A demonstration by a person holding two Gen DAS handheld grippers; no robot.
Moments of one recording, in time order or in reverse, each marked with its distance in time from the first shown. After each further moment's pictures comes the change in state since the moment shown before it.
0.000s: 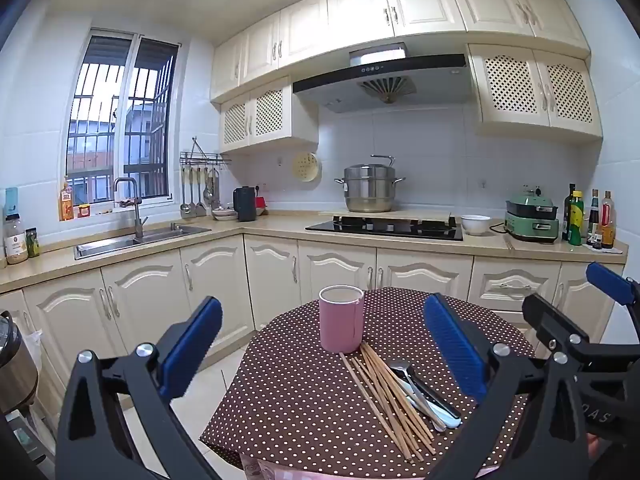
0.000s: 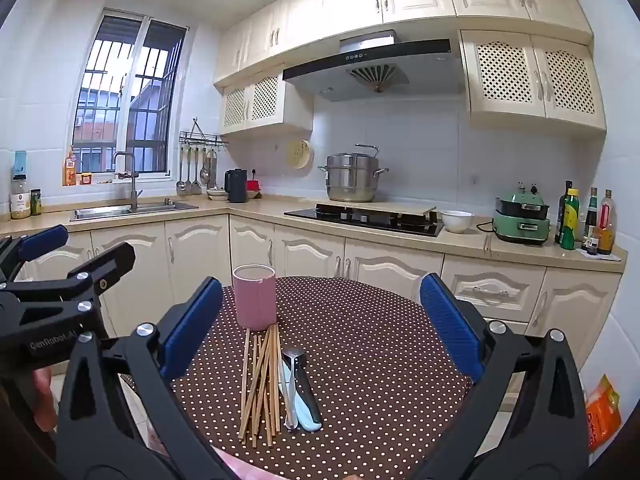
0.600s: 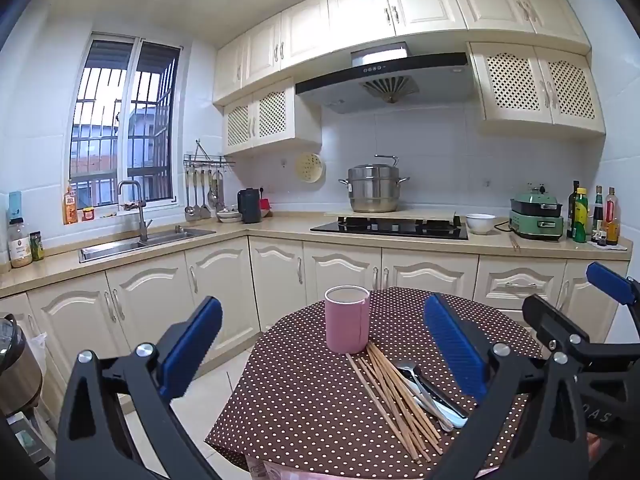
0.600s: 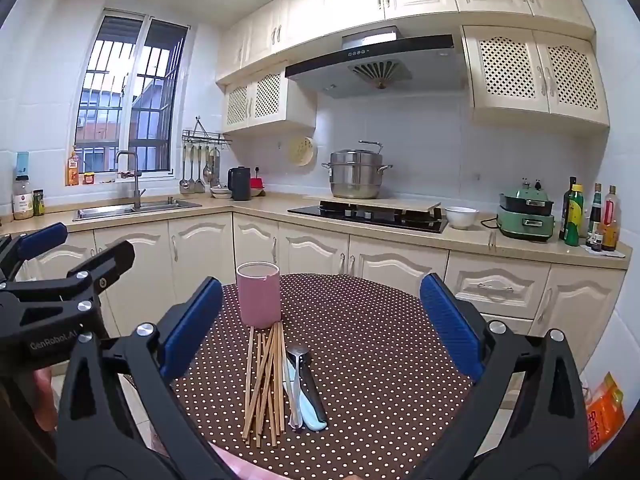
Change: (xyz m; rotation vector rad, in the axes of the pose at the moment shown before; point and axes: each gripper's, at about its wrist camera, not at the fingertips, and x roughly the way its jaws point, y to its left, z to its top) left arm 0.001 0.003 -0.003 0.014 -0.007 0.020; right arm 0.007 0.006 -0.007 0.007 0.014 0.008
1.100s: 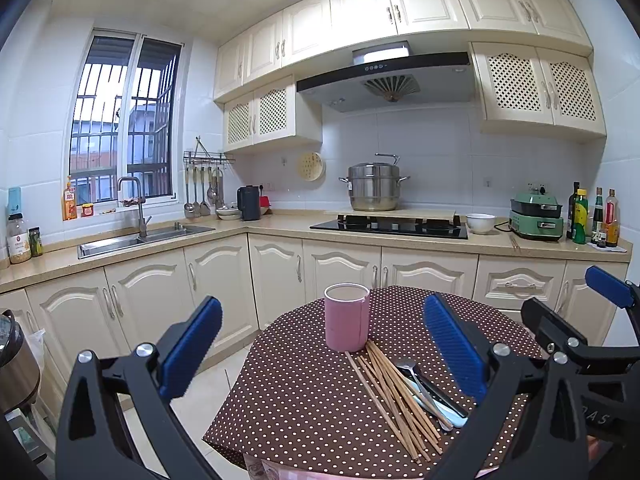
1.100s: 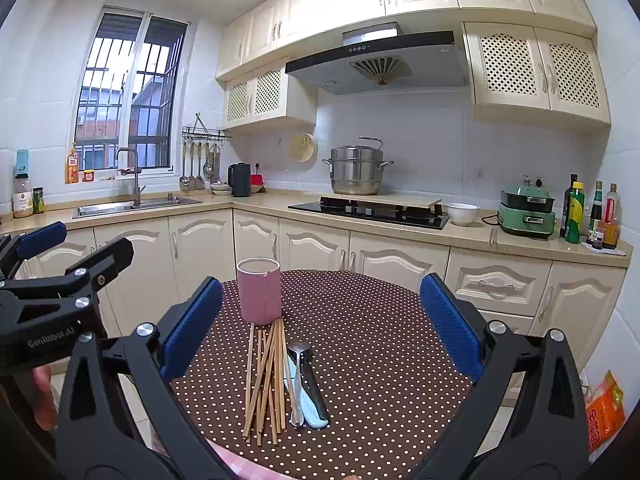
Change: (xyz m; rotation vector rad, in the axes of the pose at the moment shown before) left arm 0.005 0.003 -0.002 -0.008 0.007 -0.005; right arm 0.003 0.002 -0.004 -0.001 0.009 0.000
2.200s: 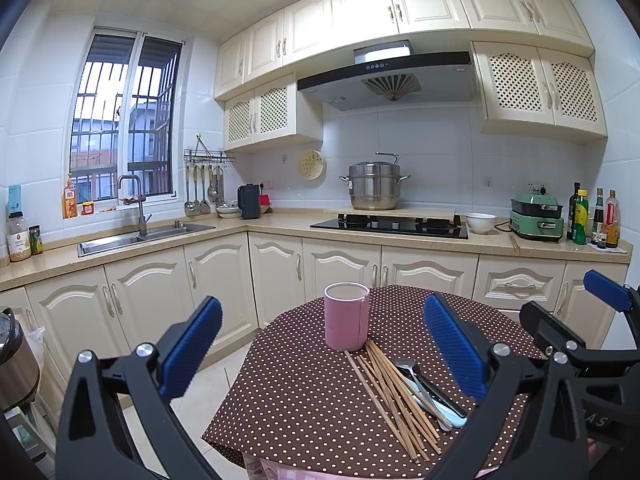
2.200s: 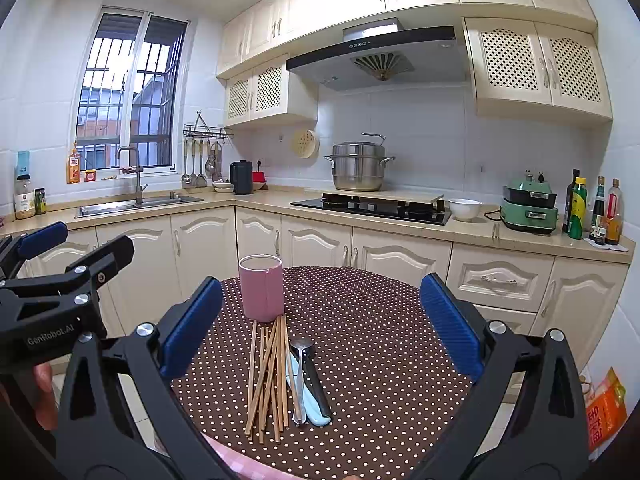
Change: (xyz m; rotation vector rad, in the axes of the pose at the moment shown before) left arm 0.002 -0.003 -0.003 -0.005 0.004 0.001; right arm -0.001 0.001 -0.003 0.008 0.011 0.005
